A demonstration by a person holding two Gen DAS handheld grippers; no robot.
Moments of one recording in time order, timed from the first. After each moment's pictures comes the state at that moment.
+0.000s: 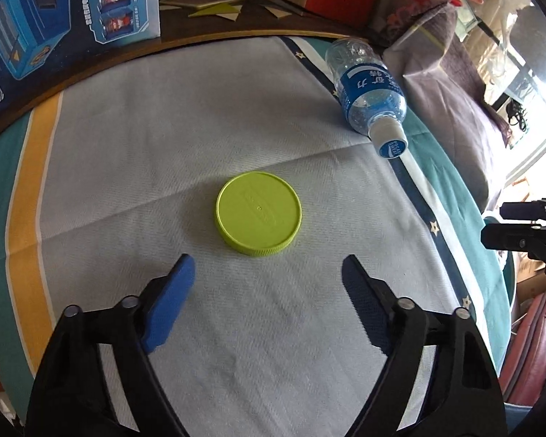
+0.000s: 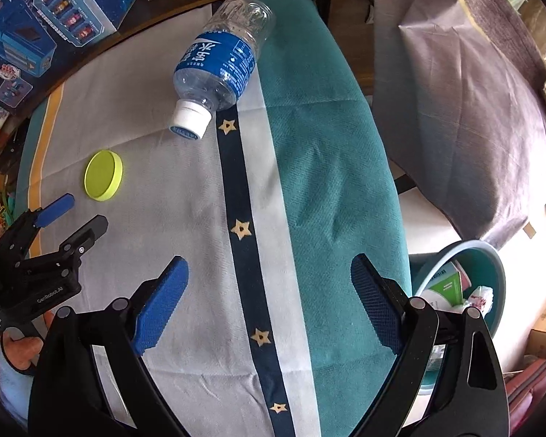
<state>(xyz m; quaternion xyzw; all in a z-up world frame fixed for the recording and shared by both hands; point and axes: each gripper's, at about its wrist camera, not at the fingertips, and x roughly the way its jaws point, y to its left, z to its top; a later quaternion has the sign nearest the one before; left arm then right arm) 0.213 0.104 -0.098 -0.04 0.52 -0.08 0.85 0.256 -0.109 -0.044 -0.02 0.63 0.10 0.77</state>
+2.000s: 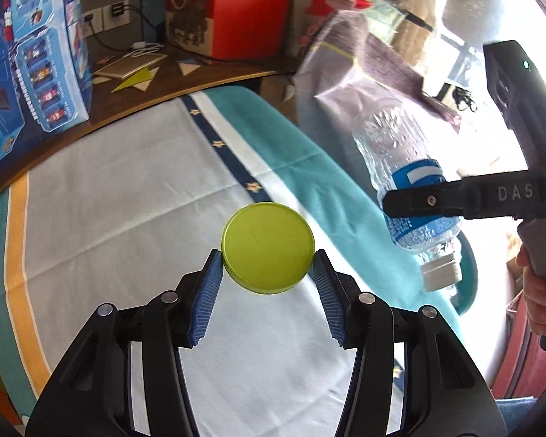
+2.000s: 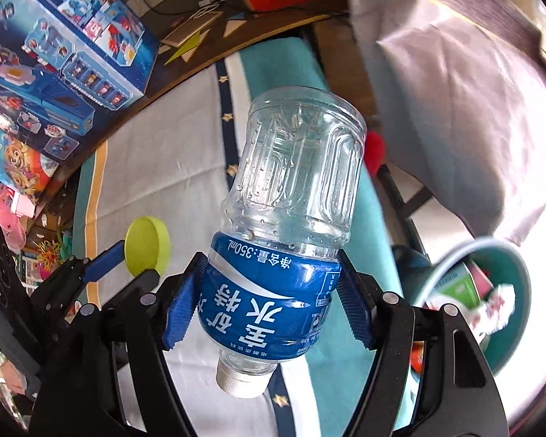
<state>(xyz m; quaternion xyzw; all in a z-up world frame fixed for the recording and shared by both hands) 0.177 -0.009 -0.023 0.00 0.46 -0.14 0.88 0.230 -0.203 -0.007 0.11 0.58 0.14 0.80</state>
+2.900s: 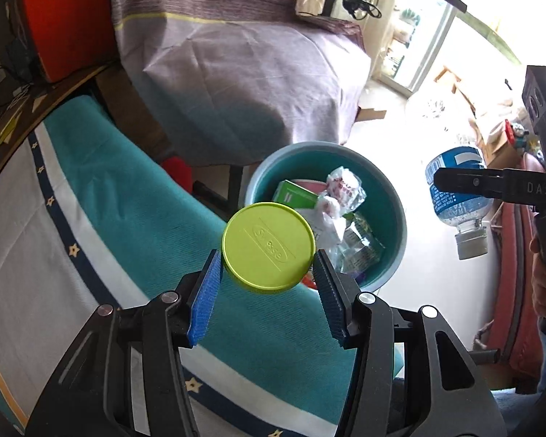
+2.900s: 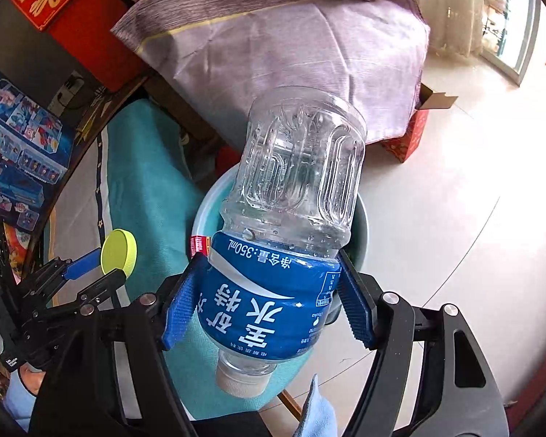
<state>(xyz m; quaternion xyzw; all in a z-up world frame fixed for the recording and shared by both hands) 0.125 -0.237 -0.051 0.12 0.50 -0.26 0.82 0.075 -0.466 -0.036 0.22 0.52 -0.01 0.82</state>
